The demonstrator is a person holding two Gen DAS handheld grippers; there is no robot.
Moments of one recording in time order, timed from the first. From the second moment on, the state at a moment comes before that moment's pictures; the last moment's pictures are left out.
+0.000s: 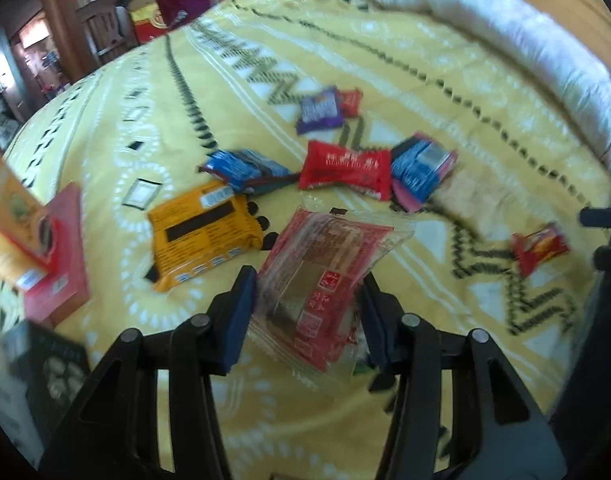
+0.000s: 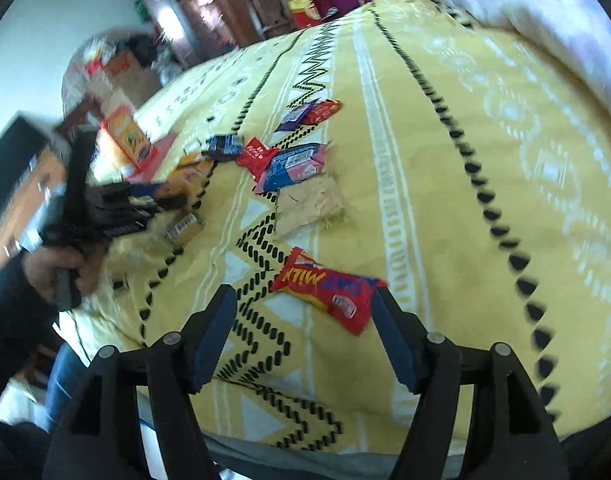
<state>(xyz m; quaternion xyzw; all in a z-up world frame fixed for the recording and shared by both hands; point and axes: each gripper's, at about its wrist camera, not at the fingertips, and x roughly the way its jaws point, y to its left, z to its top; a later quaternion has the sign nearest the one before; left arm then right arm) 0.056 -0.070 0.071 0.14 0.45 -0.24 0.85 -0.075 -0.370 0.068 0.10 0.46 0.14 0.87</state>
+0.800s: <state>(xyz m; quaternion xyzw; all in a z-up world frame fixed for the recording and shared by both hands) 0.021 -0.005 0.120 0.01 0.42 -0.20 0.88 -0.029 -0.342 0.058 -0.02 0.51 0.19 0.84</state>
